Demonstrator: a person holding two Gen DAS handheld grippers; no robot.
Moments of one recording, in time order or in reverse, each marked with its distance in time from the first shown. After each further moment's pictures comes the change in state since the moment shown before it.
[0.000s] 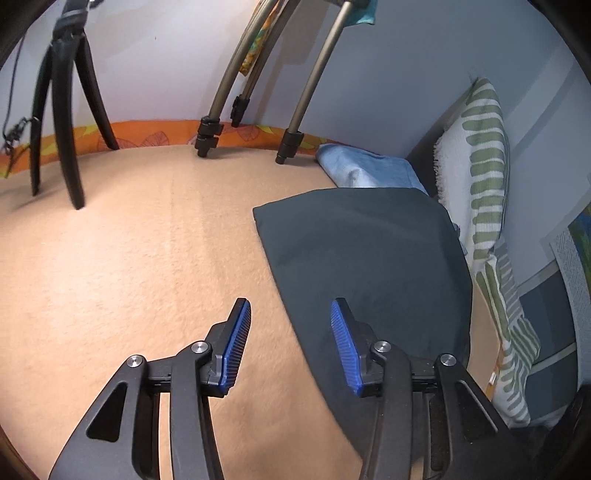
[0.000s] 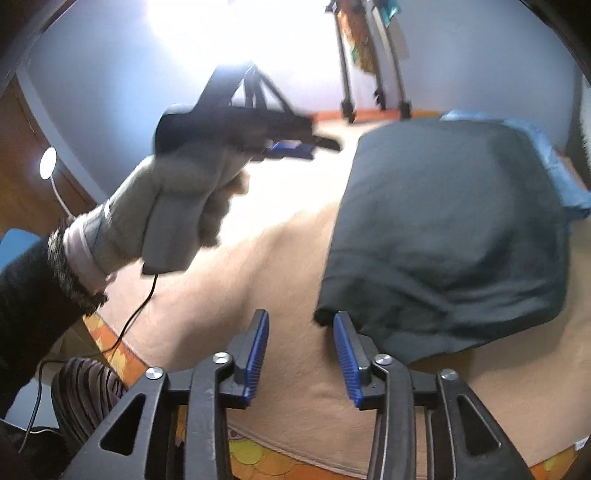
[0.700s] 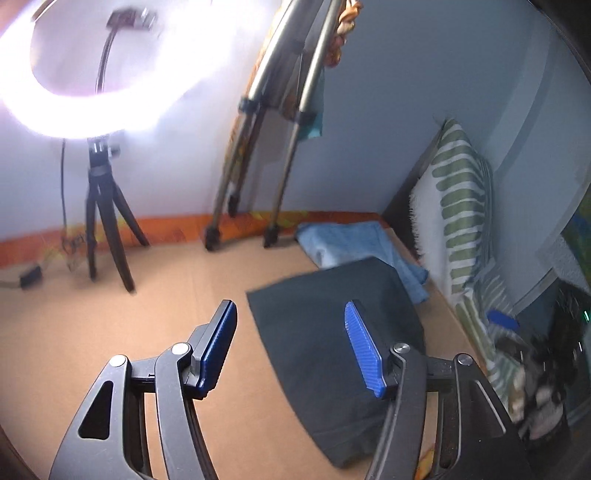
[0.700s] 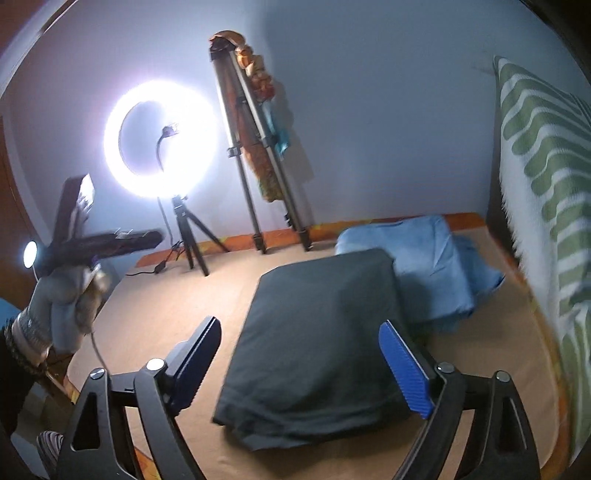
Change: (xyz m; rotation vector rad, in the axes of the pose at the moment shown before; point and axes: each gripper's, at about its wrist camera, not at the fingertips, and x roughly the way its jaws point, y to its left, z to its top) left arm -0.103 -0.047 0.039 0.035 -0.153 0.024; right arm -0.103 -0.120 0.089 0.083 -0.250 -0.106
